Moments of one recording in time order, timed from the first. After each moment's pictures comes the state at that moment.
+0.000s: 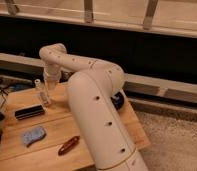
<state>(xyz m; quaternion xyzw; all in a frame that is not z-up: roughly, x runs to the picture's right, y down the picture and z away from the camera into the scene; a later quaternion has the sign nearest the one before) -0.292 -0.001 0.883 -0.37 0.05 0.51 0.78</state>
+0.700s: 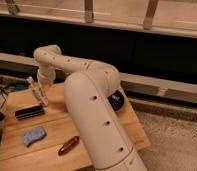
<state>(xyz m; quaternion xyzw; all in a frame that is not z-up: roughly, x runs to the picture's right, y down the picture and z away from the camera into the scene) -0.300 -0.003 0.874 -0.38 0.03 0.49 0.78</state>
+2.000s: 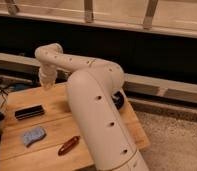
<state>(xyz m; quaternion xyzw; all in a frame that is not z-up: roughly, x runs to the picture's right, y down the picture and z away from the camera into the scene) -0.313 0.000 0.858 -0.37 0.02 0.48 0.79</state>
